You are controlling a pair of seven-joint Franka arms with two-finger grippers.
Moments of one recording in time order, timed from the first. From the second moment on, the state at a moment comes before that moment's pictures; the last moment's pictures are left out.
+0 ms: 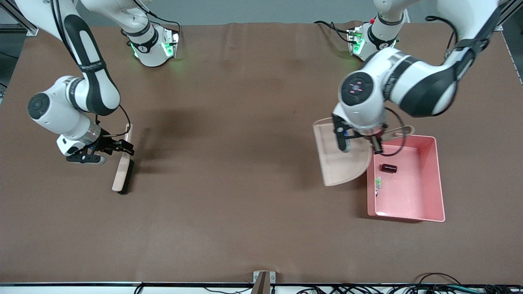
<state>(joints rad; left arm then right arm) 0.37 0.60 -1.17 -1.62 0.85 1.49 0.59 0.22 0.18 -0.27 -2.25 0.28 2.44 -0.19</state>
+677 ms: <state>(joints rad) 0.25 0.78 -0.96 -1.68 0.90 2.06 0.66 0.17 0.08 -0.30 -1.85 0.18 1.88 -0.20</state>
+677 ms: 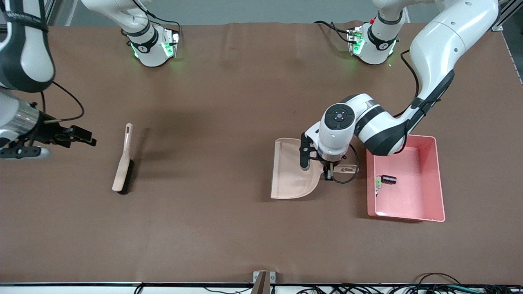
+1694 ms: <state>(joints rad) 0.07 0.79 -0.75 -1.68 0.93 2.11 0.56 0.00 0.02 -0.12 -1.56 0.05 1.59 -0.06</state>
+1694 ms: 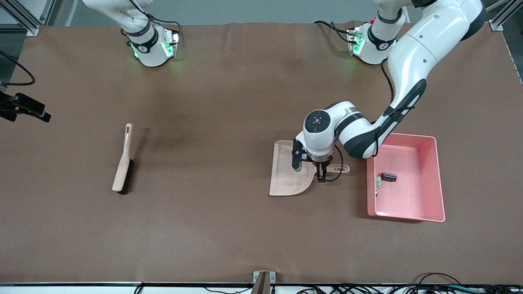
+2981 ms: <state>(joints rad) 0.56 0.40 -0.75 -1.28 0.17 1.54 0.02 -0.11 0.03 0.00 -1.43 -0.03 1.49 -0.05</state>
